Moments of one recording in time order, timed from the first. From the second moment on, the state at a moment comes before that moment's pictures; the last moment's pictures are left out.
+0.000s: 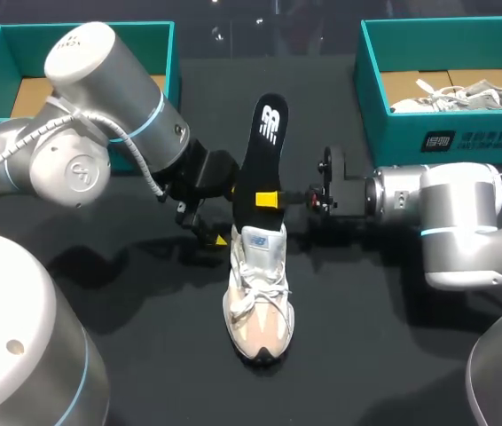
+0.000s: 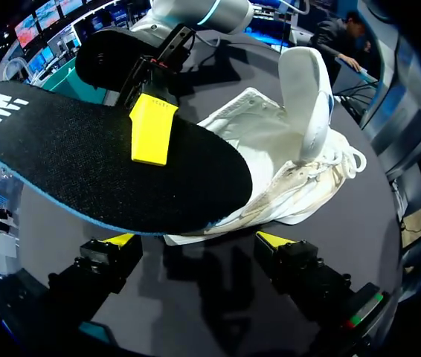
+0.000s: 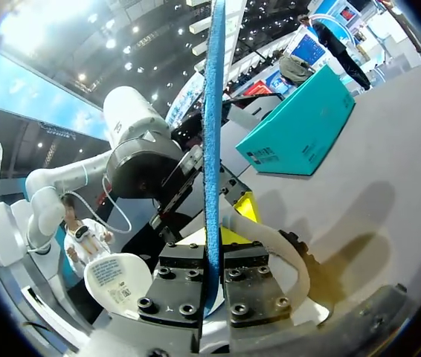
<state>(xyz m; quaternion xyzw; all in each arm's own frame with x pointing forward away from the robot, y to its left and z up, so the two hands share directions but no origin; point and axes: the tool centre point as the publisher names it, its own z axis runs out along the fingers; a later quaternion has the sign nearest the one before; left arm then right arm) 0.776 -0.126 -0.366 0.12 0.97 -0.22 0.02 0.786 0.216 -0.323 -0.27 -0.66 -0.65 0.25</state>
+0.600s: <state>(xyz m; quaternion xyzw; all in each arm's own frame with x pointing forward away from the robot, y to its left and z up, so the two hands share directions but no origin) 0.776 -0.126 -0.366 0.12 0.97 -0.22 0.02 0.774 0.216 -0.332 -0.31 -0.66 -0.63 0.25</state>
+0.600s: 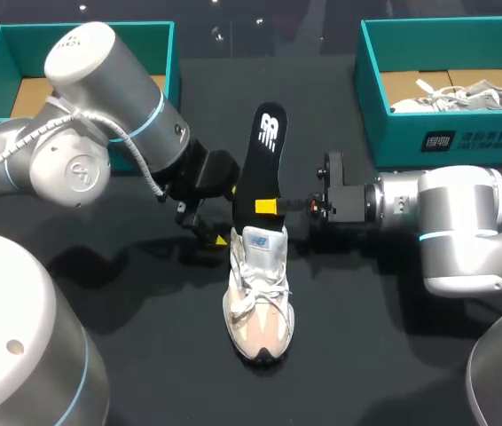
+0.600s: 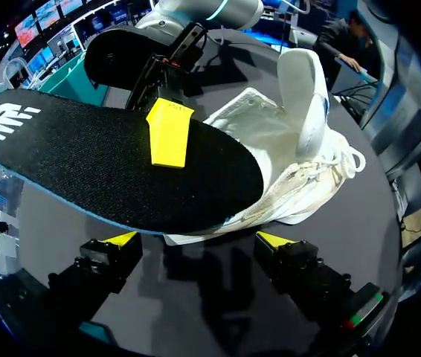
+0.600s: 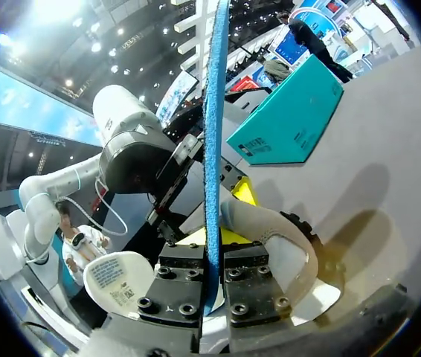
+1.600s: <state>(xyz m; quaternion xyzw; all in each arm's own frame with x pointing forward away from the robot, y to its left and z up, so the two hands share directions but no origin) 0.776 -0.126 -0.366 0.12 0.97 -0.22 0.02 0.740 0.219 -0.347 -0.36 -0.67 -0.58 0.29</state>
